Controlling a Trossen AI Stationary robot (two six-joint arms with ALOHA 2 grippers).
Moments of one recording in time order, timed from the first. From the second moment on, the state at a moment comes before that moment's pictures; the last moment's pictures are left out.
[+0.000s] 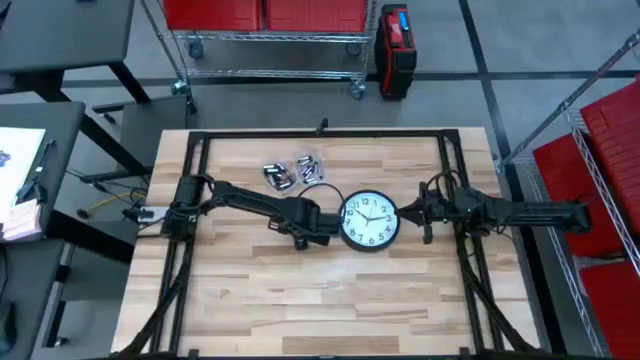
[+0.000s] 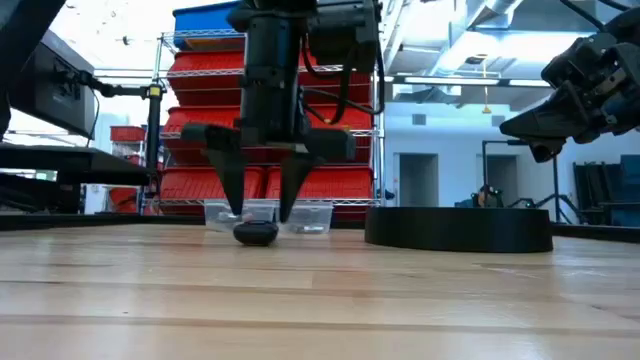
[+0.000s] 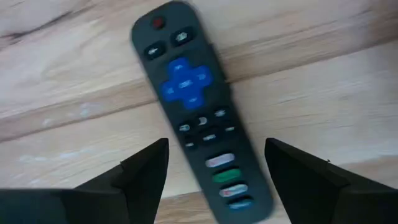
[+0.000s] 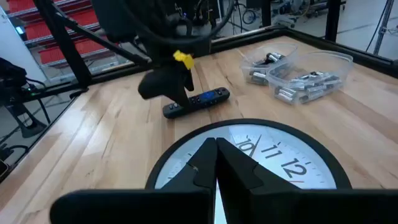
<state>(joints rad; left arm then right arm) -0.08 2.07 1.56 -0.92 -0.23 -1.36 -0.08 0.20 0.01 0.02 -0.01 0.21</state>
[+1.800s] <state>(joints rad) -0.10 2.13 2.07 -1.12 -0.24 -0.75 -0.08 0.20 0.01 0.02 -0.01 0.21</state>
